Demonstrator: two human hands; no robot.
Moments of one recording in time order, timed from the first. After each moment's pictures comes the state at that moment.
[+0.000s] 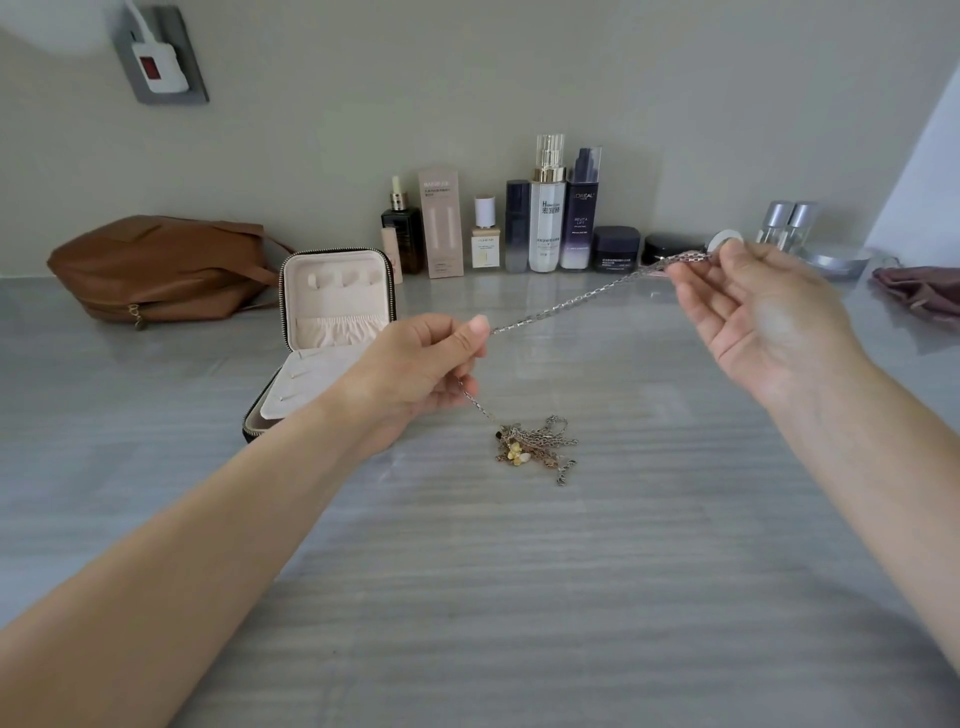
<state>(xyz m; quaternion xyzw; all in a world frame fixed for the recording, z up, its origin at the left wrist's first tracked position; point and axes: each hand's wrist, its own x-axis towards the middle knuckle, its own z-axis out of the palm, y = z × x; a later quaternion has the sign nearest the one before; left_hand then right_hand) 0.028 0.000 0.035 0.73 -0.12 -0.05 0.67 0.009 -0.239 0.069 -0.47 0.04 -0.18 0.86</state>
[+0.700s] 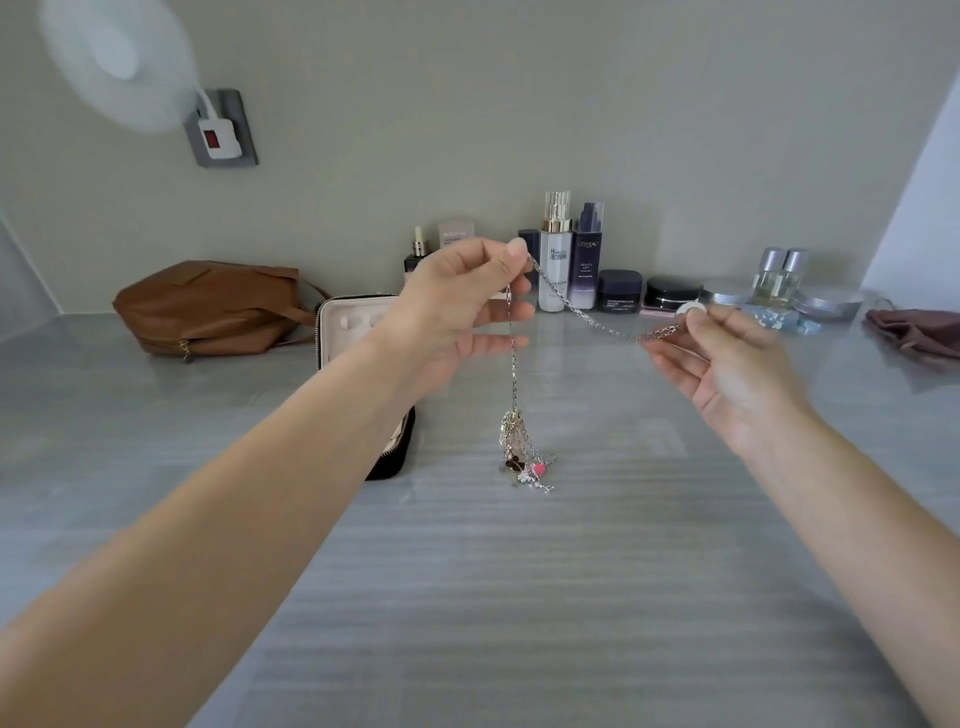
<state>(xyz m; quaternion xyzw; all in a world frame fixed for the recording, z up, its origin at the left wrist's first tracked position) 0.018 -0.024 0.112 0.67 -0.17 -0.01 0.72 0.008 -0.236 0.059 -0.52 0.04 -0.16 0.84</state>
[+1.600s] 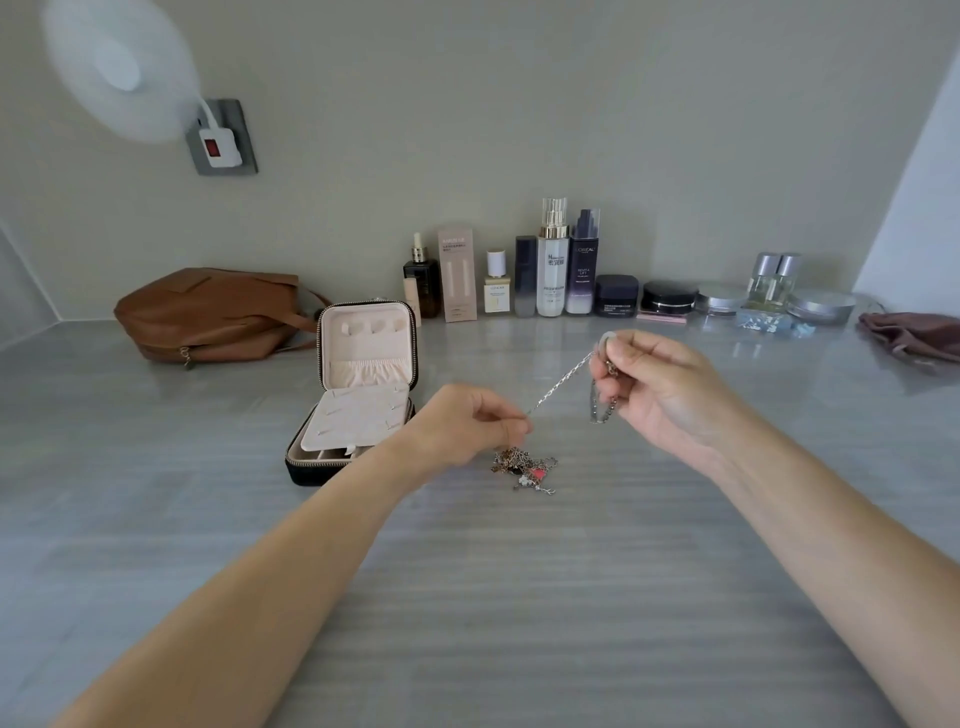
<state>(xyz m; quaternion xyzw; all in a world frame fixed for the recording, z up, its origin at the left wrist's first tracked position) 0.016 -0.010 0.034 0.83 -0.15 -0.08 0.53 0.001 -0.205 0.054 -0.58 -0.12 -0.01 0.81</state>
